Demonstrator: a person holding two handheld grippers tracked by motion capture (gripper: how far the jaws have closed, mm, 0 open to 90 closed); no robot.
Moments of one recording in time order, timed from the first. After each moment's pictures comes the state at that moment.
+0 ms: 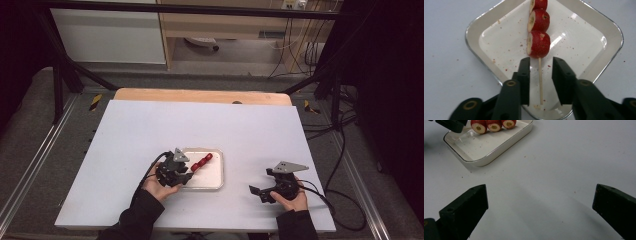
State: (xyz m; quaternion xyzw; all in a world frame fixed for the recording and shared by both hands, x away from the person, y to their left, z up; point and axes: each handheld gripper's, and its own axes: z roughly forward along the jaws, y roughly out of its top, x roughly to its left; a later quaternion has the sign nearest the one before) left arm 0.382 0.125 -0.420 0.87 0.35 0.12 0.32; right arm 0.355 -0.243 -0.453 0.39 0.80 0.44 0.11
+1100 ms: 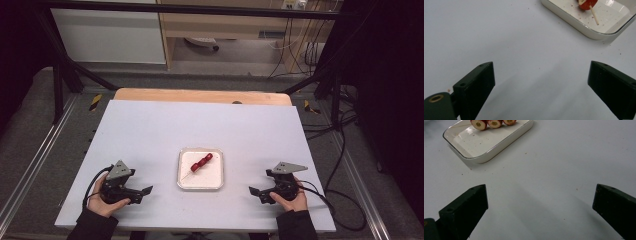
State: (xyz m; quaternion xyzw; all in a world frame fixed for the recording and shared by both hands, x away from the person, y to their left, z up) left arm 0.342 0.269 -0.445 0.82 0.38 0.15 0.40; right arm 0.354 -0.242 -0.455 0.39 0.80 0.44 0.10
